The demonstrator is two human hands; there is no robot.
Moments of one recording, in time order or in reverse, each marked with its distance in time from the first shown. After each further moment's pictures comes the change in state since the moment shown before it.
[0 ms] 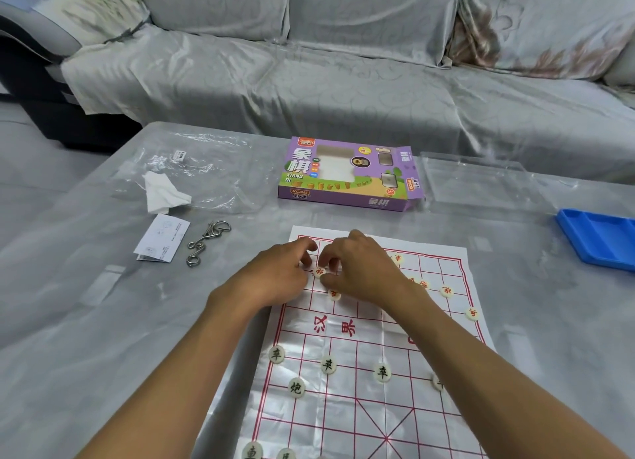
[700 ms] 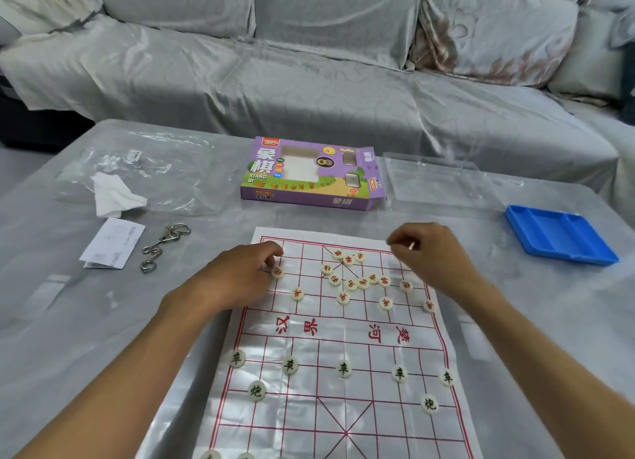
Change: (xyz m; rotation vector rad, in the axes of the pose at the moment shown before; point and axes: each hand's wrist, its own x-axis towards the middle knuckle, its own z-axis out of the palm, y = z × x) left_hand 0.005 -0.003 0.003 0.072 0.013 0.030; right_hand -0.071 0.098 -0.072 0.108 0.208 0.322
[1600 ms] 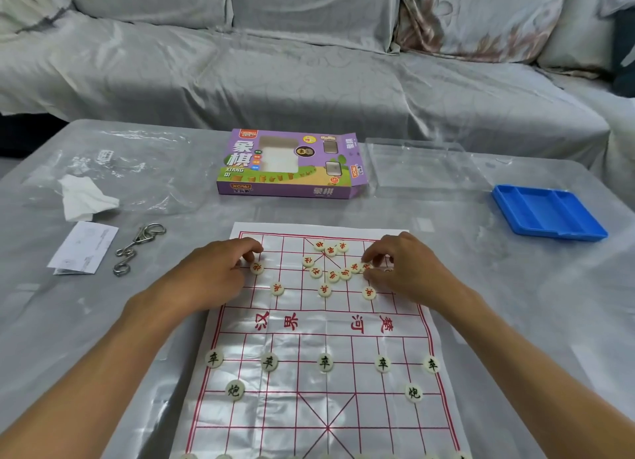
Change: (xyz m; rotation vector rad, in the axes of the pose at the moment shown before) left_hand 0.003 -0.002 0.004 0.009 0.043 0.014; right_hand -0.019 0.023 0.026 -0.124 -0.172 -0.043
